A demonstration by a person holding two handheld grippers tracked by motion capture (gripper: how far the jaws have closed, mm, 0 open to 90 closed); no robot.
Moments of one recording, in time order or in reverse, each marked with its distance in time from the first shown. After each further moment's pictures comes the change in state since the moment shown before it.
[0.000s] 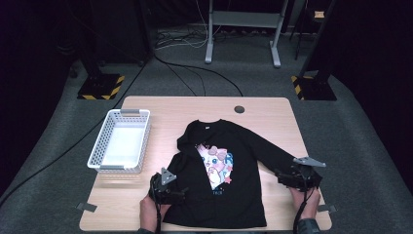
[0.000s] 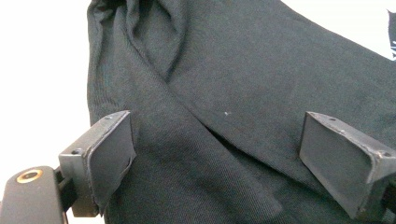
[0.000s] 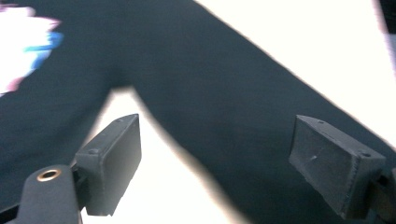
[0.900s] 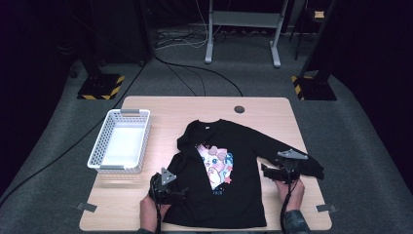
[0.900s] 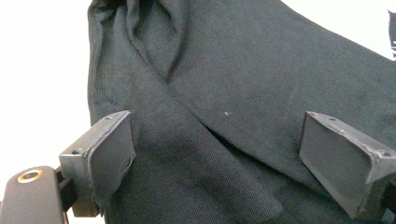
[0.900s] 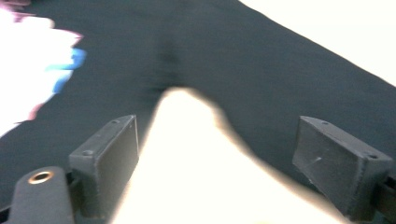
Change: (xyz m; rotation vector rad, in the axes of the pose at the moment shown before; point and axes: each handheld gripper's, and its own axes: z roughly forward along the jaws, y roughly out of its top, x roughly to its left) left arm 0.000 0.000 0.000 0.002 0.001 0.004; right arm 0.020 0.018 0.033 -0.003 -0.008 -0.010
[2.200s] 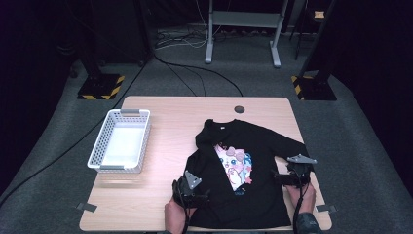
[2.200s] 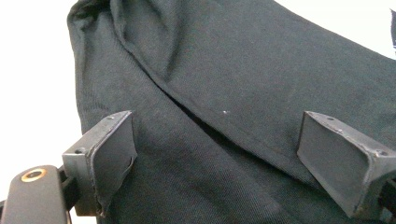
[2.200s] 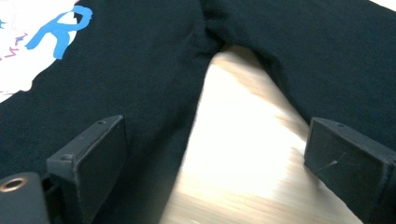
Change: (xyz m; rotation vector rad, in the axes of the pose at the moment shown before) left arm -0.074 0.024 0.025 -0.005 0.041 -0.023; right arm -0.041 -0.026 0.005 0.055 -0.009 -0.041
